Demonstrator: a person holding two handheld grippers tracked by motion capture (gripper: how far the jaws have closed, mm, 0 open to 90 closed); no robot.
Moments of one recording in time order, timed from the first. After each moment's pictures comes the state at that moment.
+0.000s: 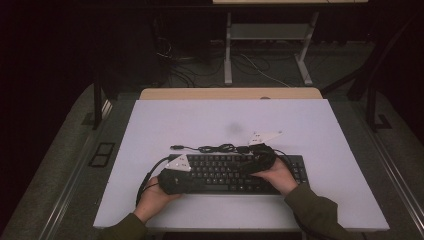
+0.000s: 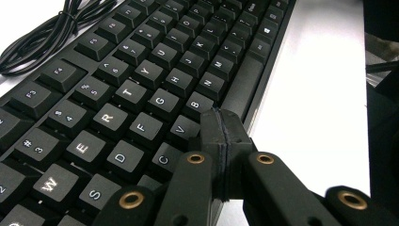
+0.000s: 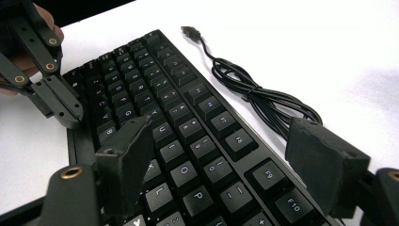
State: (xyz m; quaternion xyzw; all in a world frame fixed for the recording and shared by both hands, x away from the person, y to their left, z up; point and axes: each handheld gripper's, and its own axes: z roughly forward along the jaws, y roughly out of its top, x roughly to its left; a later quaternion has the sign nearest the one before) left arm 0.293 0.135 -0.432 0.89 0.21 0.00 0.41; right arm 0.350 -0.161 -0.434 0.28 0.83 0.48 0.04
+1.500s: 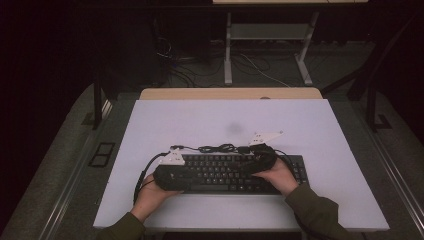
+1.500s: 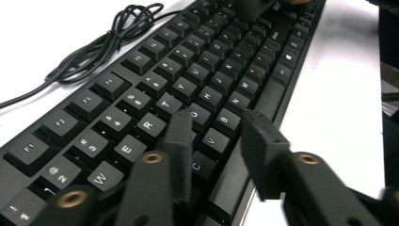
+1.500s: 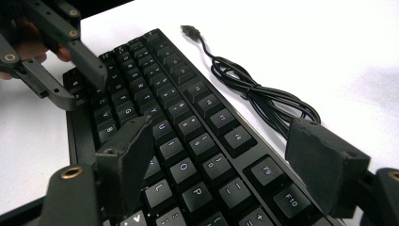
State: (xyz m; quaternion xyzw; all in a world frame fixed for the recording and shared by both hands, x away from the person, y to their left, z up) left arm 0.299 0.145 -0.427 0.86 0.26 0.03 0.44; right arm 0.349 -0.164 -0.434 0.29 0.83 0.48 0.04
